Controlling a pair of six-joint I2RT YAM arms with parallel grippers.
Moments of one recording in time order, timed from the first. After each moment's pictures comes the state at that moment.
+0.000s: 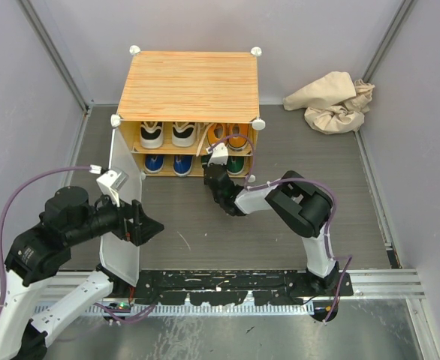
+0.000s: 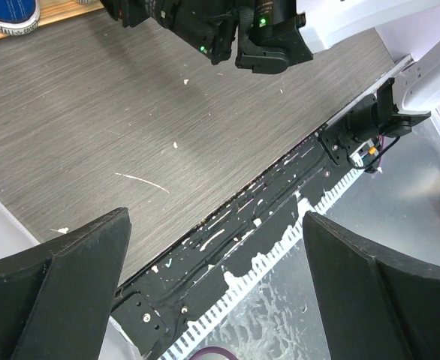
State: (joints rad) left arm -0.58 0.58 1.14 -1.05 0.28 -0.34; right arm 0.87 2.01 1.03 0.66 0.64 0.29
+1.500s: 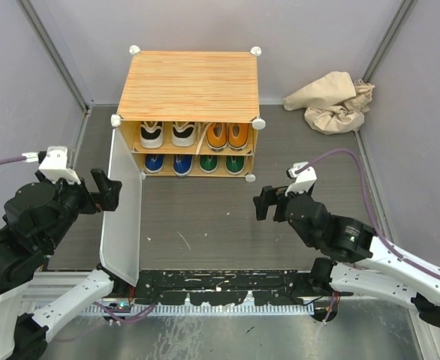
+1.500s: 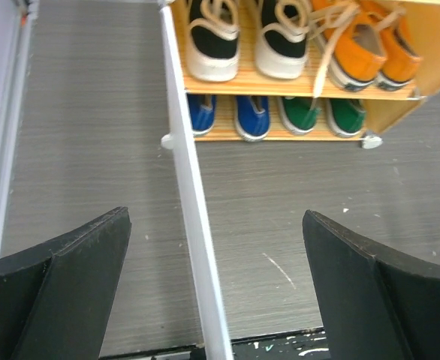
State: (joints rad) left arm -0.58 0.67 1.45 -1.11 -0.36 -0.29; right arm 1.08 0.70 0.82 -0.58 0.67 0.53
